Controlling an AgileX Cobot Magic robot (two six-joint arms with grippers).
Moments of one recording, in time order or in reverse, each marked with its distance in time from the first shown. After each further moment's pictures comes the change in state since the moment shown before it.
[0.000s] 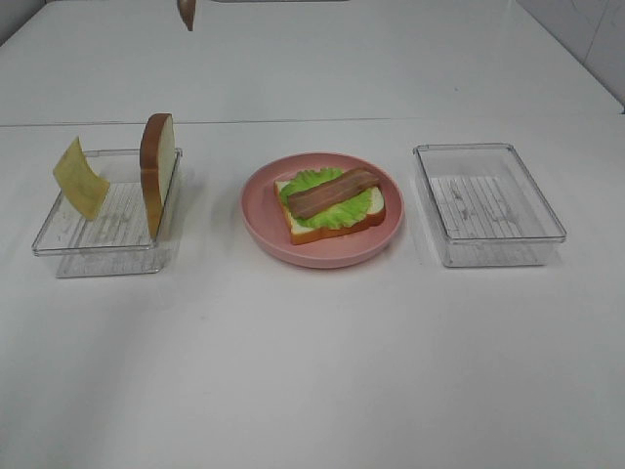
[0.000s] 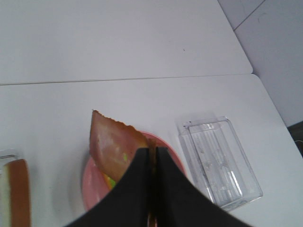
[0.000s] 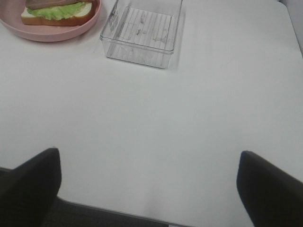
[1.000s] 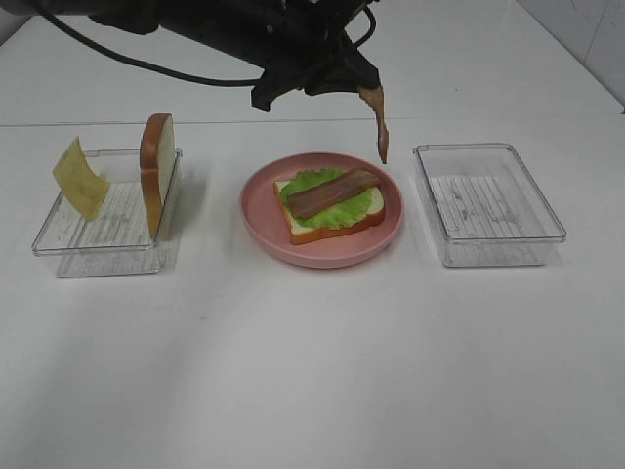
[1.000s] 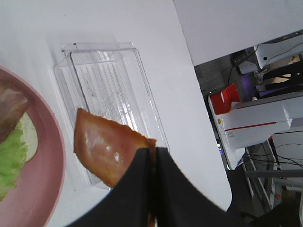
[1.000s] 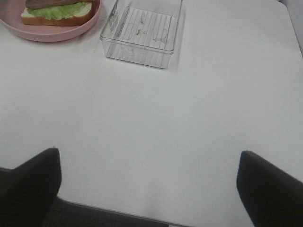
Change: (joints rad) left arm -0.172 0.438 -0.076 -0.709 -0.051 0.374; right arm 0.000 0.000 0.000 0.000 0.000 0.000
